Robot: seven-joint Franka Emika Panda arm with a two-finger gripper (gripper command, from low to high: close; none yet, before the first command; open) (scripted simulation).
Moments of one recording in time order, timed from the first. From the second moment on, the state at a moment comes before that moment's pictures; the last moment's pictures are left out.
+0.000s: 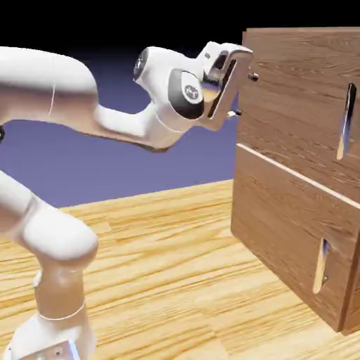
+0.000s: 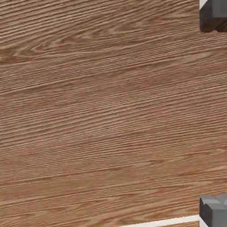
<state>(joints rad) 0.56 -0.74 -0.59 -2.42 -1.23 3.05 0.15</state>
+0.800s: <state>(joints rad) 1.02 -0.88 -1.09 -2.09 -2.27 3.06 -0.36</state>
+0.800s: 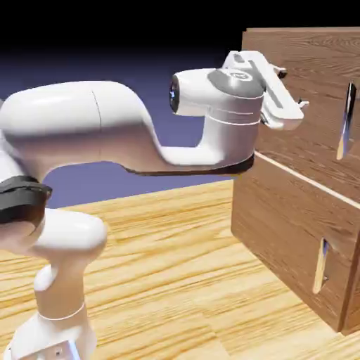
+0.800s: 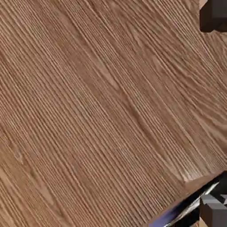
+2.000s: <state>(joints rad) 0.78 -0.93 -0.93 -2.37 -2.49 2.72 -0.54</state>
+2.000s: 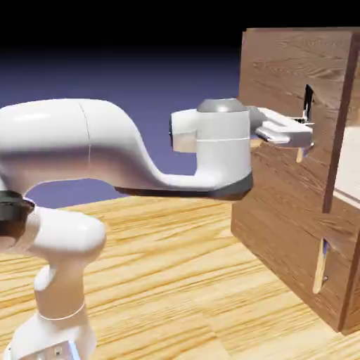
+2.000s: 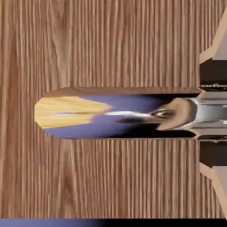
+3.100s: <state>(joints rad) 0.38 -1.33 0.26 -2.89 -1.32 1.89 -0.78</state>
